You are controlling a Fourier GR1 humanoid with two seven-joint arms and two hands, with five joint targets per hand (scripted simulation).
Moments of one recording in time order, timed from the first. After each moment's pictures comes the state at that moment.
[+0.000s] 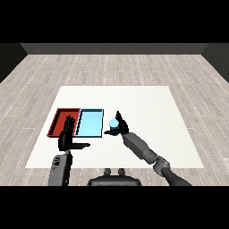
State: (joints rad) left arm 0.05 0.04 0.05 -1.68 0.08 -0.08 -0.31; right arm -0.71 0.00 0.68 -0.61 -0.89 -0.30 -0.52
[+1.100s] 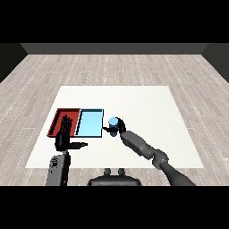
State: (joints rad) left arm 0.06 0.05 0.08 -1.71 0.10 -0.08 -0.29; right arm -0.85 0.00 0.99 -0.50 -1.03 -0.62 -0.37
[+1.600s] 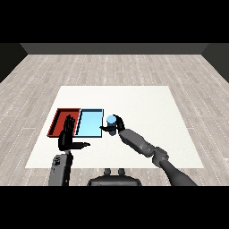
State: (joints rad) left arm 0.05 0.03 0.06 -1.69 0.09 -0.08 -0.29; right arm -0.90 -0.01 1.01 -0.52 -0.98 -0.65 -0.36
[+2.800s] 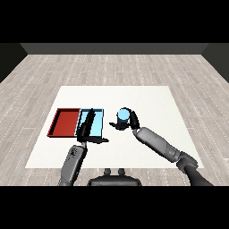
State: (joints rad) left arm -0.14 0.00 -0.20 -1.63 0.02 0.08 -0.12; right arm -0.73 -0.38 0.84 -1.22 -0.62 -0.72 -0.18
